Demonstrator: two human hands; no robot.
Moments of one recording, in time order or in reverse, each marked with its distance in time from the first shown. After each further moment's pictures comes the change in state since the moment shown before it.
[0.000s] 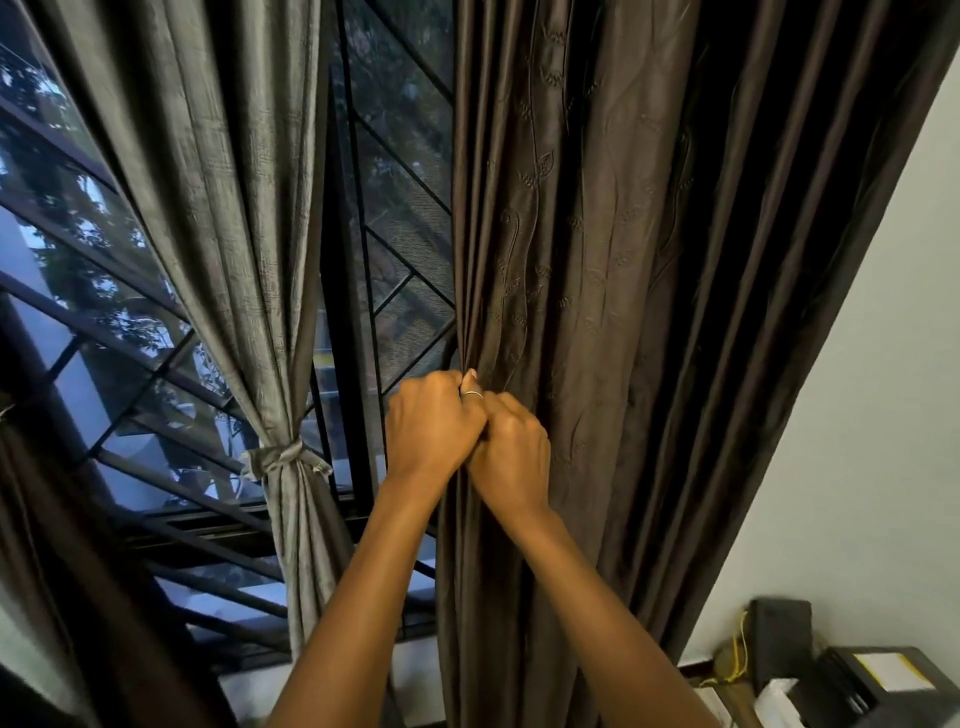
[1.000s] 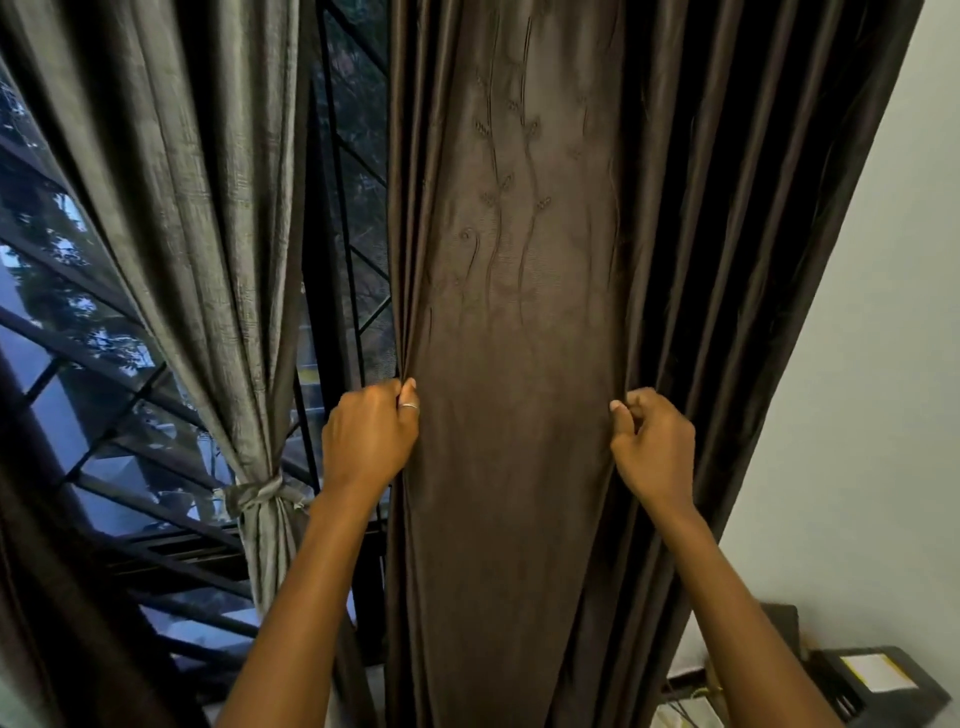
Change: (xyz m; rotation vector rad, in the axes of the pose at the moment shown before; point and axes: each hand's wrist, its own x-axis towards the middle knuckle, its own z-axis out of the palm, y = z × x) left_hand 0.015 -0.045 -0.017 0.082 0.053 0.102; right_hand 0.024 0.109 -0.105 -0.137 0.154 0.232
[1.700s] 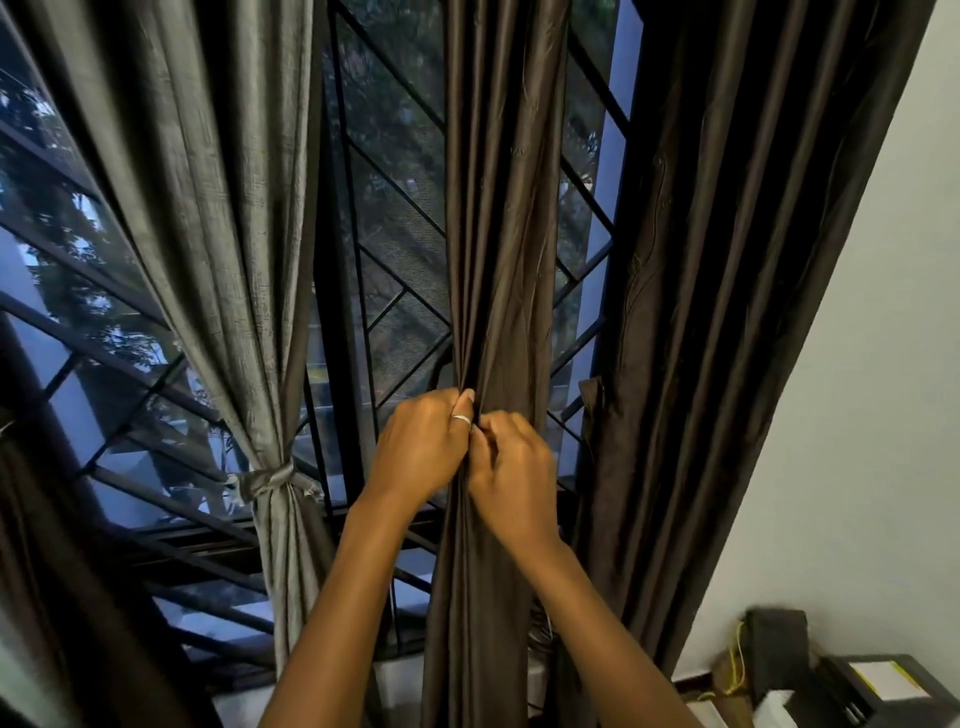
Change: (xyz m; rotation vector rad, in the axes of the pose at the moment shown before) left_hand -0.016 0.034 0.006 -0.206 -0.169 0.085; right_hand -0.074 -0.105 0.061 0.241 -0.122 -0.242
